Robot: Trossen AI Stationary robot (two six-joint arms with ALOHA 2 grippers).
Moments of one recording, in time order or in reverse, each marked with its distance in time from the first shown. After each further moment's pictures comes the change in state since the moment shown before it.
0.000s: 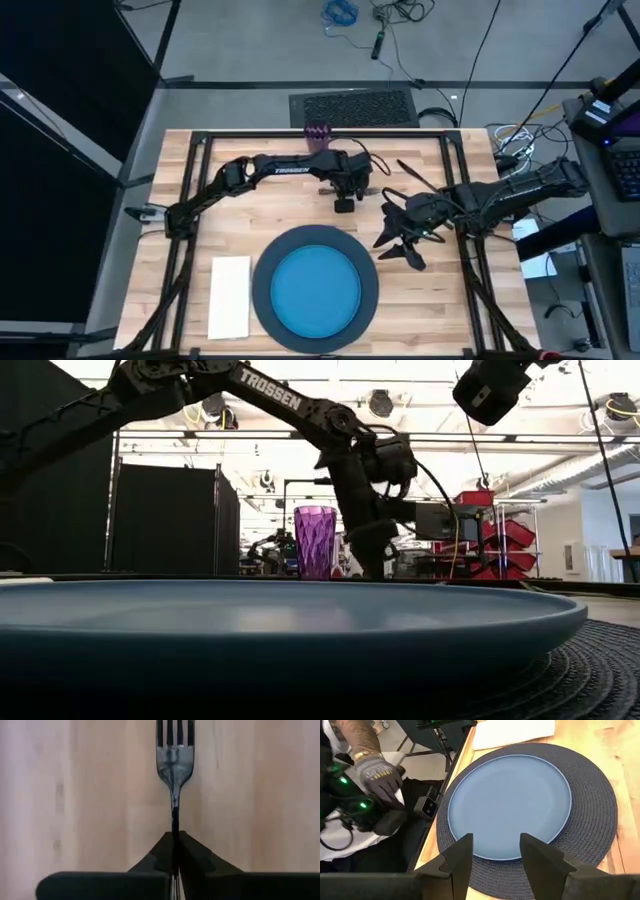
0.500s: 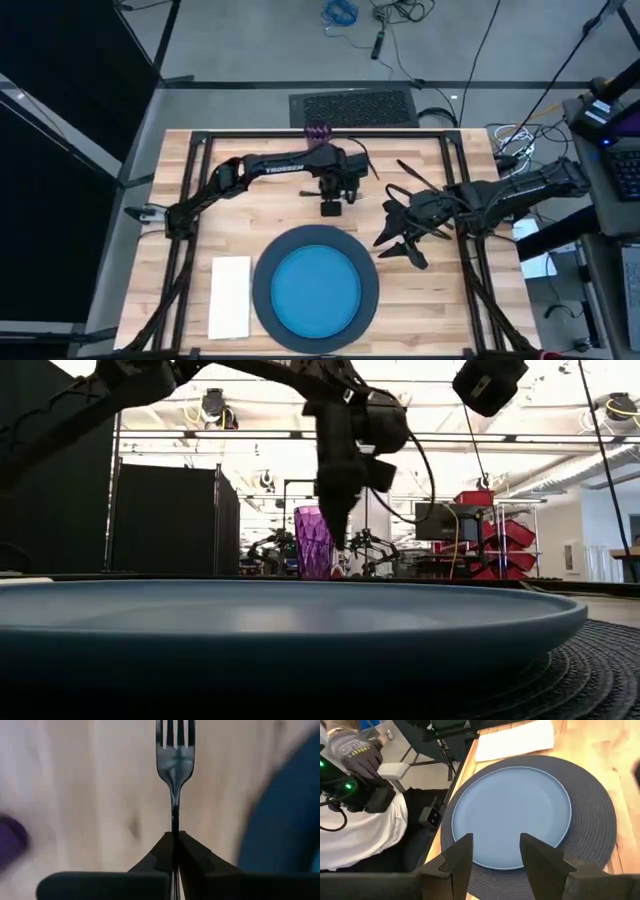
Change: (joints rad) left arm -0.052 -0.096 0.076 -0.469 0.029 -0.121; right arm 0.004 -0.030 0.010 0.022 0.001 0.031
